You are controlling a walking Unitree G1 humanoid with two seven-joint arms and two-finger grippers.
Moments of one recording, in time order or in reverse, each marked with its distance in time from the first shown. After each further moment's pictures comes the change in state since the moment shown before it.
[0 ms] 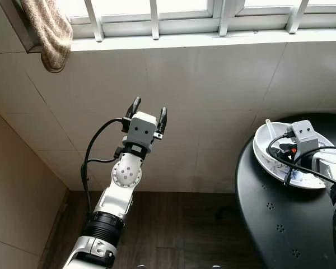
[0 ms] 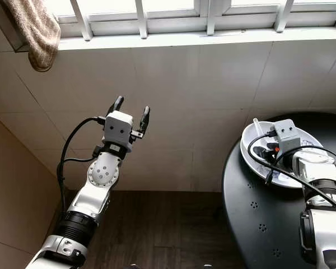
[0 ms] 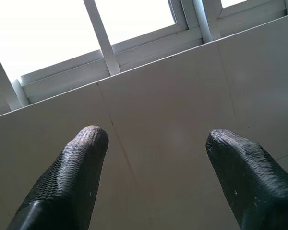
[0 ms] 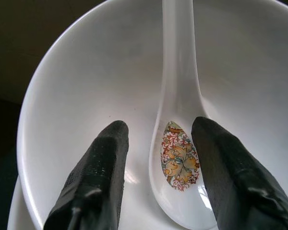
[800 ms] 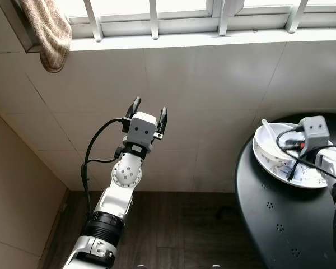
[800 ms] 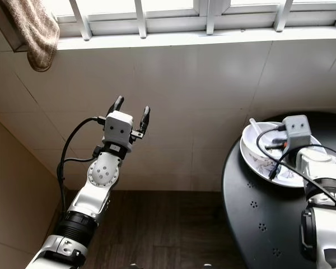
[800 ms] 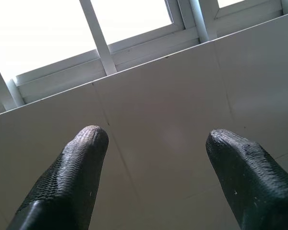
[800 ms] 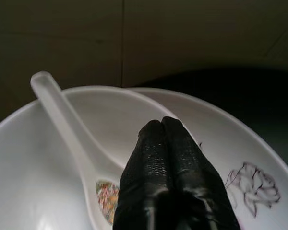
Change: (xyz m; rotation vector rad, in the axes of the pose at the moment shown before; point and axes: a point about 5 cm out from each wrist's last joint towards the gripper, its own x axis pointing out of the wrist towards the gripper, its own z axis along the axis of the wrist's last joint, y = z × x) left arm 0.000 0.000 0.000 -0.001 0.000 0.000; right arm -0.007 -0.017 0.033 0.039 -0.167 -0.277
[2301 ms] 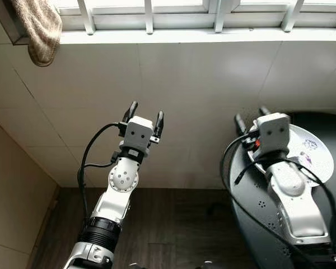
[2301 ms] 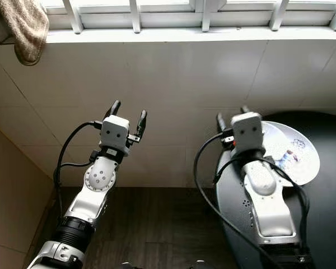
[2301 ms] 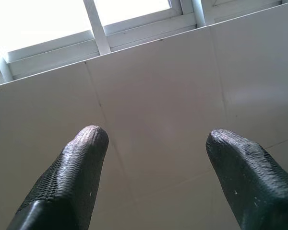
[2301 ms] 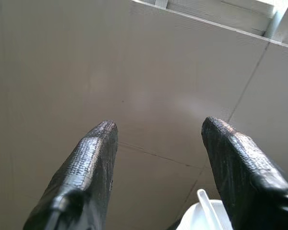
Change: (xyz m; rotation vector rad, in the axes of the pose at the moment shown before) left arm -0.013 0.004 -0.007 -0.004 0.025 0.008; right arm -0.079 0.135 0.014 -0.128 -0.588 0.101
